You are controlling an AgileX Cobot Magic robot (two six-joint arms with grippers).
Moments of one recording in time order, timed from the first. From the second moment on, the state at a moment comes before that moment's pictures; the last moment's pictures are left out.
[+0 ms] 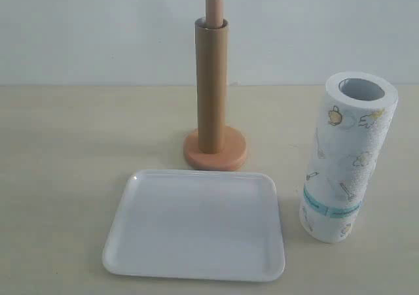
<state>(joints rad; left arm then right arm) -0.03 0.00 0.00 -0.08 0.30 0.03 0.05 0.00 0.00 0.00 0.34 -0.02</state>
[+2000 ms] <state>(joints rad) -0.03 0.37 -0.51 -0.05 0.10 0.09 0.05 0.00 0.00 0.00 0.34 -0.02</state>
